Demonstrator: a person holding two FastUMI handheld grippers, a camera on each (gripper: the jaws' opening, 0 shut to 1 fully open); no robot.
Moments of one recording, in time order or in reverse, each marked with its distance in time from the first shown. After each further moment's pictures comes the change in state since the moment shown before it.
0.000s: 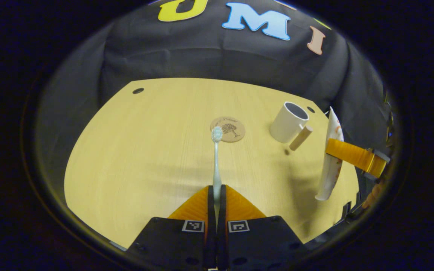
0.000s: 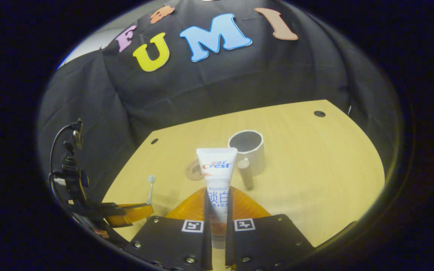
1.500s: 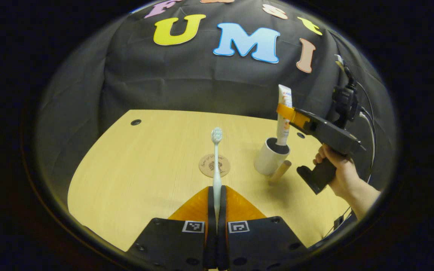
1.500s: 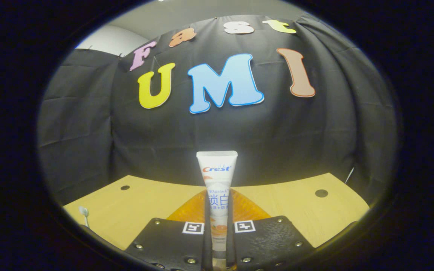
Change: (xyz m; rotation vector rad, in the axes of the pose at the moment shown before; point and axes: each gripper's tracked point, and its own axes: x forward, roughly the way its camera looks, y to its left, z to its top) left arm -0.026 -0.030 0.062 0.027 -0.198 -0.027; right arm 0.124 -0.038 0.155 -0.231 -0.413 -0.102
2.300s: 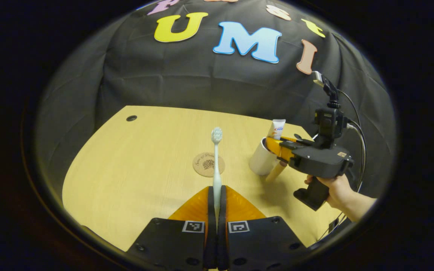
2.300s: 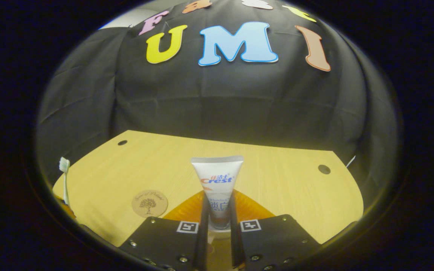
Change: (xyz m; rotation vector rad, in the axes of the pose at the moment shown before) left arm 0.009 -0.011 0.000 -0.031 -0.001 -0.029; right arm -0.020 -0.001 -0.083 -0.117 0.314 0.024
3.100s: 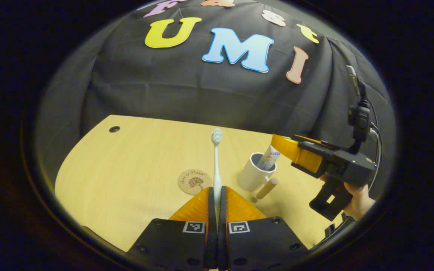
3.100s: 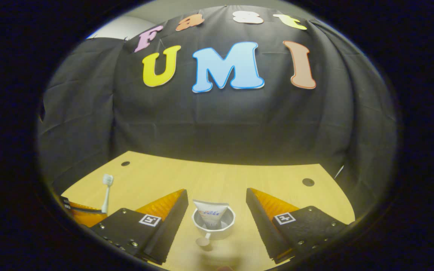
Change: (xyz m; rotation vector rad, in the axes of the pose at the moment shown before) left arm 0.038 -0.023 0.040 0.002 -0.105 -0.149; right arm -0.078 -0.025 0.074 0.065 -0.191 -0.061
